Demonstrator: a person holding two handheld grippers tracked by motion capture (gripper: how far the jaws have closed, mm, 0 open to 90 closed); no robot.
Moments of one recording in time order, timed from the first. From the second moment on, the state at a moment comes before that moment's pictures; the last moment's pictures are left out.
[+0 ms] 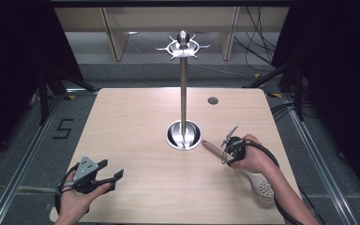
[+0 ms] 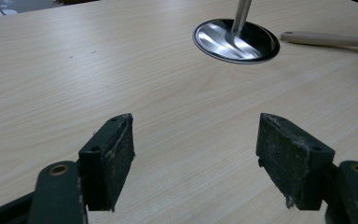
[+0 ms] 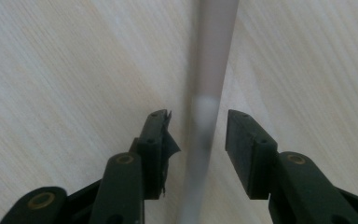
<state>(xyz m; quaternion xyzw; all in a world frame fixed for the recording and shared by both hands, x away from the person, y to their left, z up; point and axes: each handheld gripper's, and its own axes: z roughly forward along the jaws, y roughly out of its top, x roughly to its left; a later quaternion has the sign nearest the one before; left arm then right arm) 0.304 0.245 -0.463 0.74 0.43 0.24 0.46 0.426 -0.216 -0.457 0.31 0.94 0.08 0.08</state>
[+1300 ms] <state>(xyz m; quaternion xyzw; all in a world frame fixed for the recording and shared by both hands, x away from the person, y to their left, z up) 0.305 0.245 -0.464 0.74 0.43 0.23 0.46 0.436 -0.191 -0.444 0.30 0.95 0.06 0.05</state>
